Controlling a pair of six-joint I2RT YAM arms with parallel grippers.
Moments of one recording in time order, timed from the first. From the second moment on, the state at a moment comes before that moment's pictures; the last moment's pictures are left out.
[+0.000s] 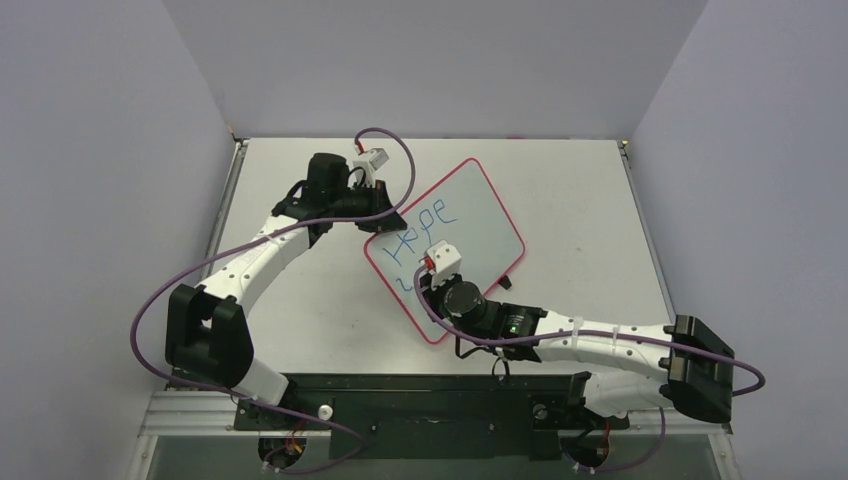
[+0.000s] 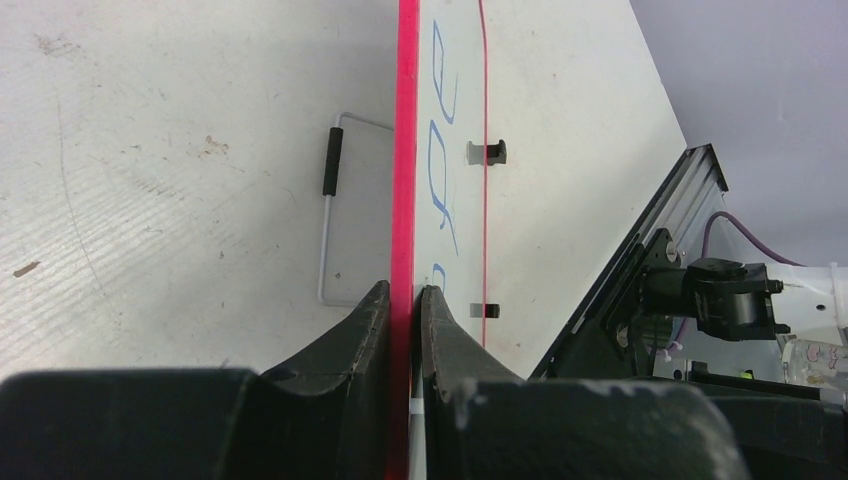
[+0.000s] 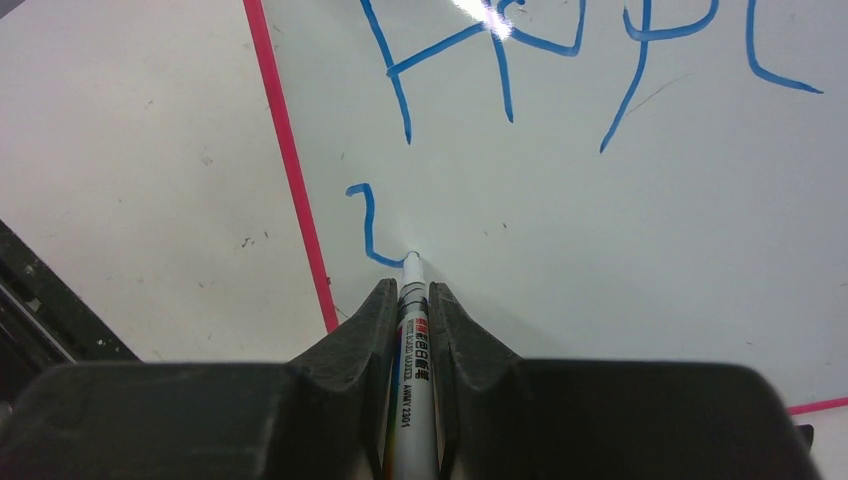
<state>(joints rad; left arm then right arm) -0.37 1.52 1.22 -0.34 0.61 -0.30 1.17 1.24 0.71 0.13 0.45 0.24</state>
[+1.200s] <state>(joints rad) -0.37 1.51 1.22 -0.34 0.61 -0.31 1.19 1.34 0.89 0.12 0.41 0.22</state>
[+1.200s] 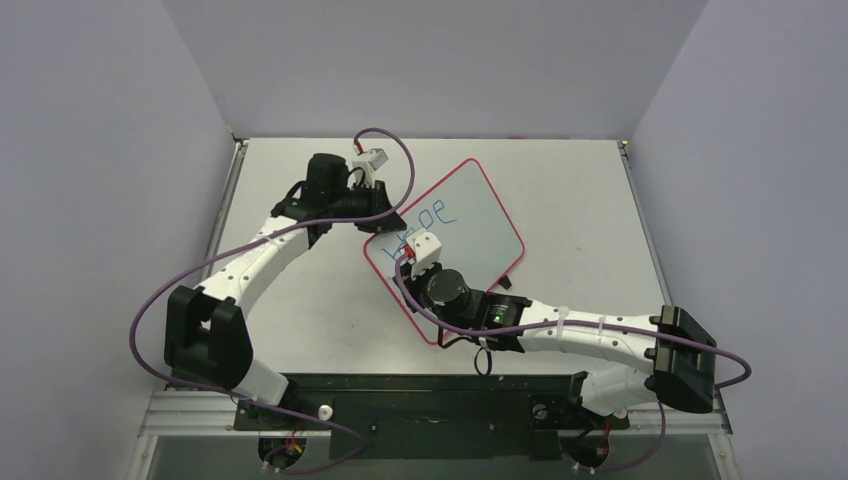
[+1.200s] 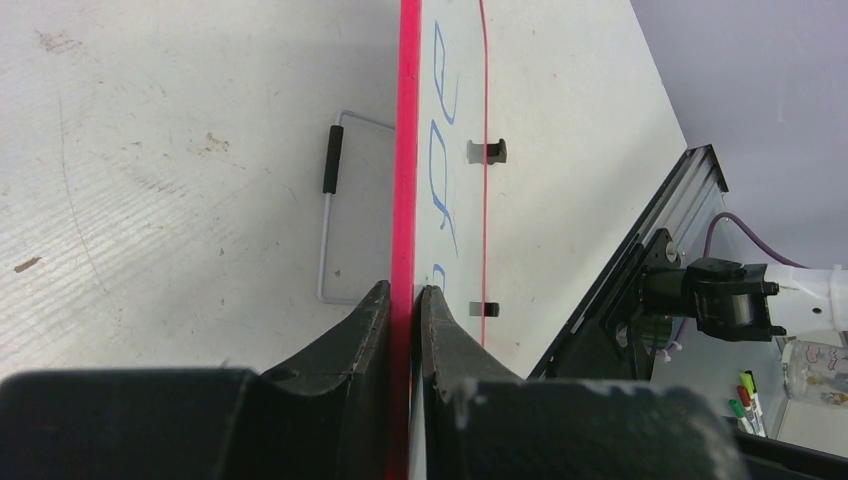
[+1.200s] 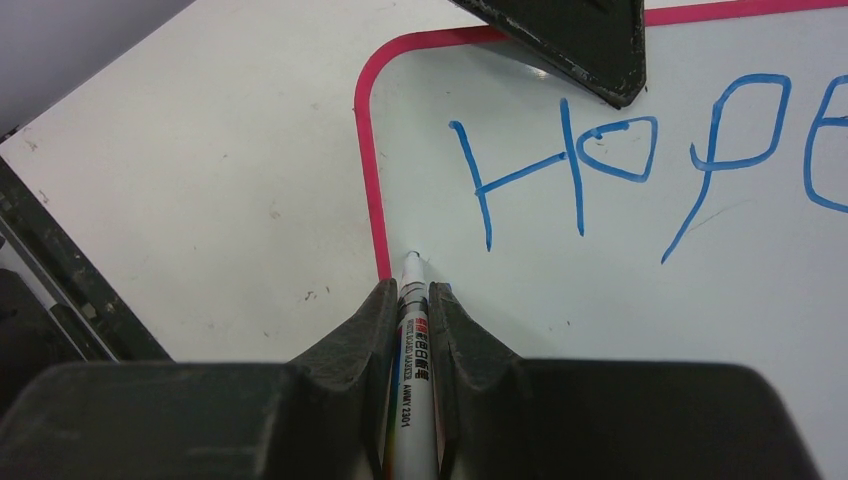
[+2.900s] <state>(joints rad) -0.37 1.51 1.22 -0.34 0.60 -0.31 1.13 1.29 0.81 0.14 0.43 0.27</state>
